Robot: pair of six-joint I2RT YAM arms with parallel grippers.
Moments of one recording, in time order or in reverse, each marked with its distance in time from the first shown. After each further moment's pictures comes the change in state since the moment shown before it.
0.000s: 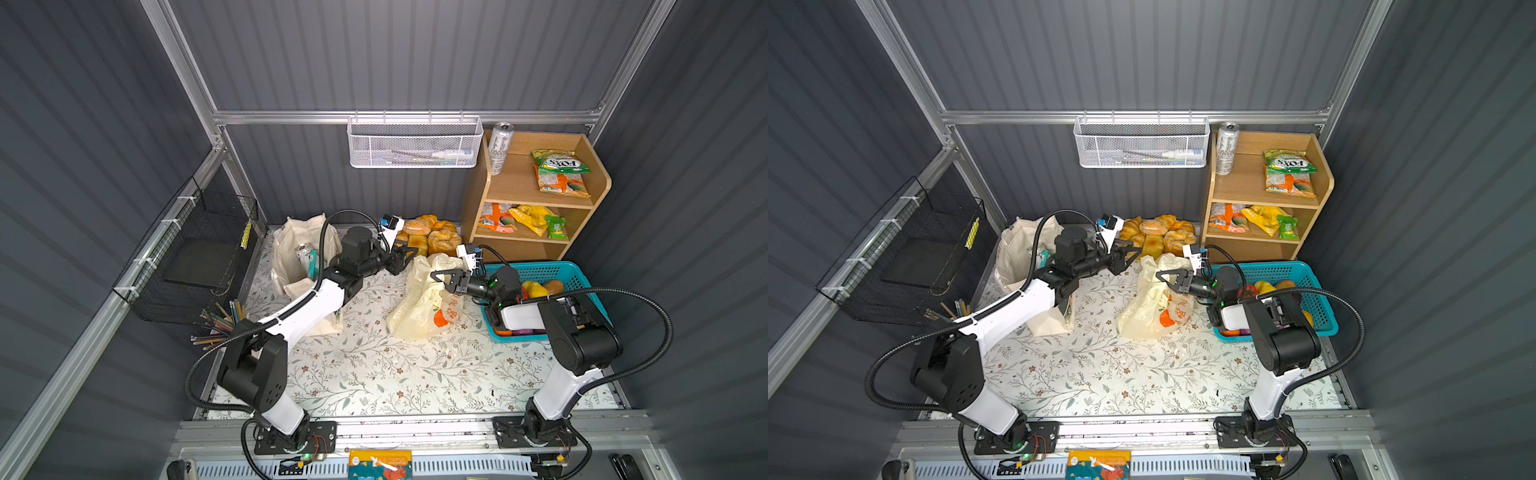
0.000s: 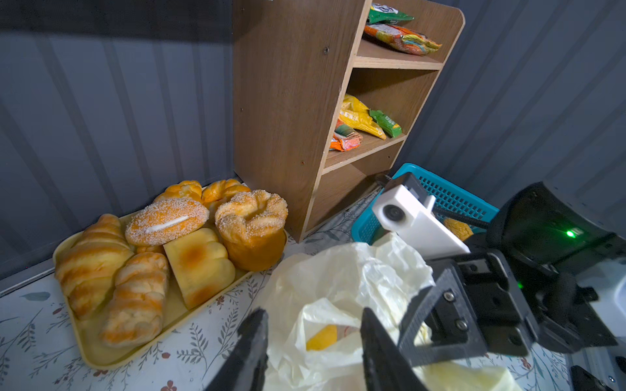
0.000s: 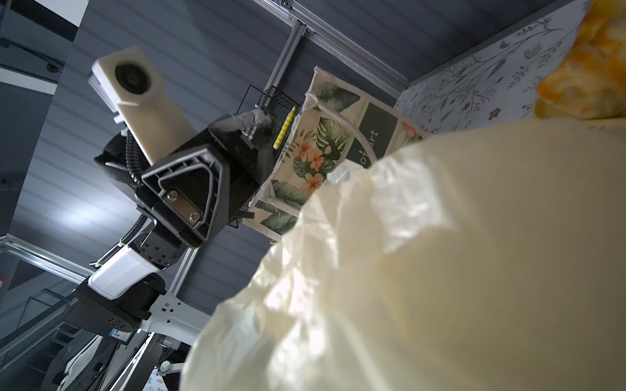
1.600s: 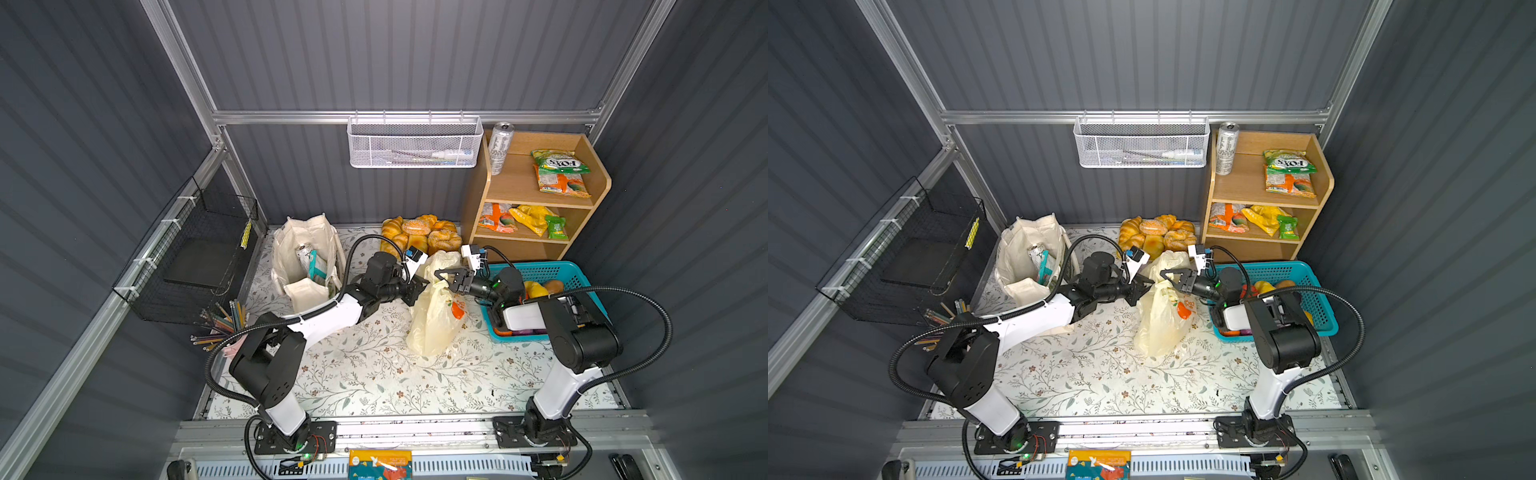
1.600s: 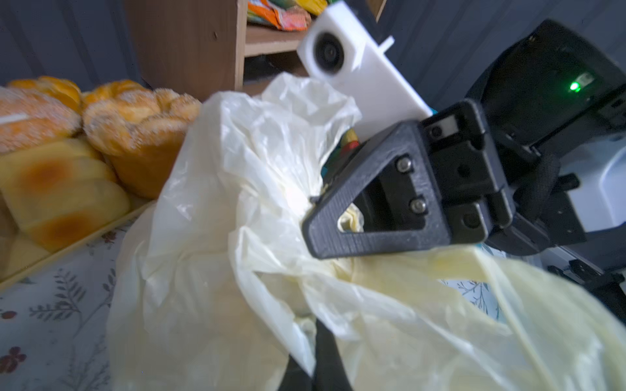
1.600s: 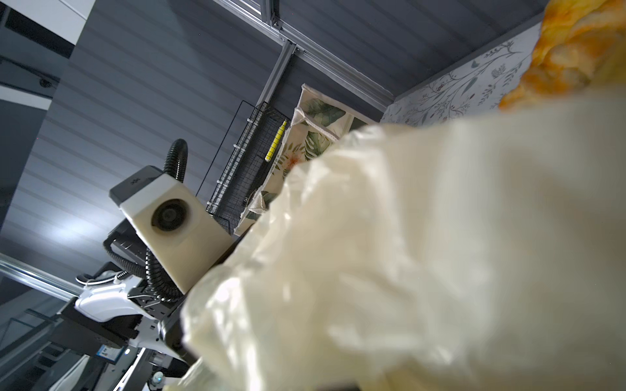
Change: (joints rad) left arm -0.149 0.011 -0.178 0.063 0.002 -0.010; right arm -0.028 0.011 -0.013 0.015 0.027 -0.004
